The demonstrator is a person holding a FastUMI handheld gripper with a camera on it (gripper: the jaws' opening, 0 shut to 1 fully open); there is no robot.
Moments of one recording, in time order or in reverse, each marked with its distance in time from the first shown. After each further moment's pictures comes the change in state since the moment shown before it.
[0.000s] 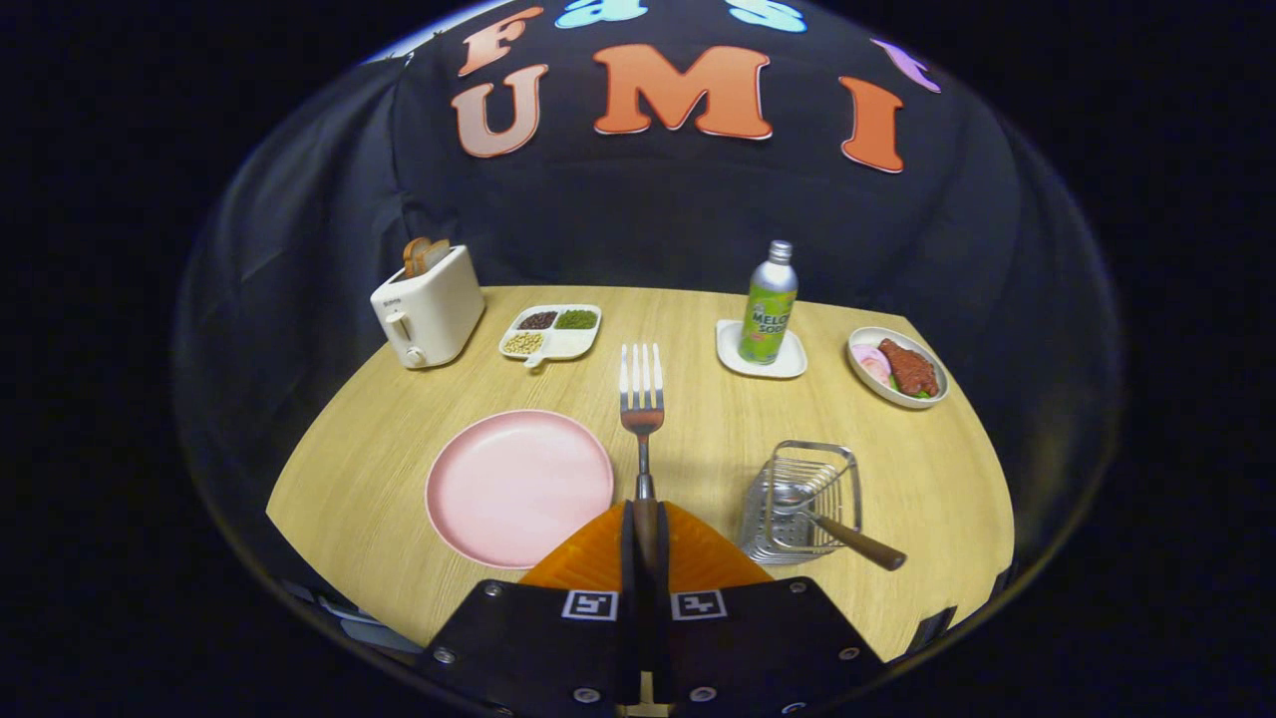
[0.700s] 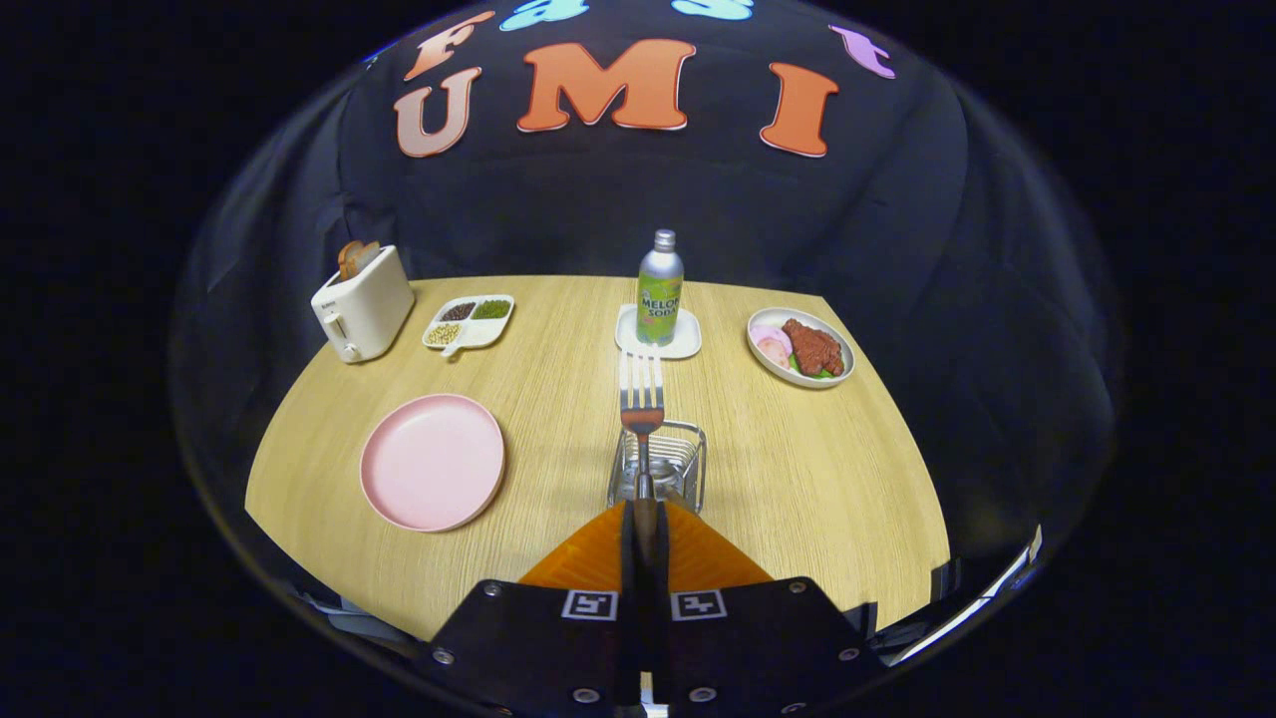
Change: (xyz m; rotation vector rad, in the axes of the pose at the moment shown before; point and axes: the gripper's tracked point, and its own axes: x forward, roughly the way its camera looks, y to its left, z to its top) arm -0.030 -0.084 -0.018 0.008 0.113 -0.125
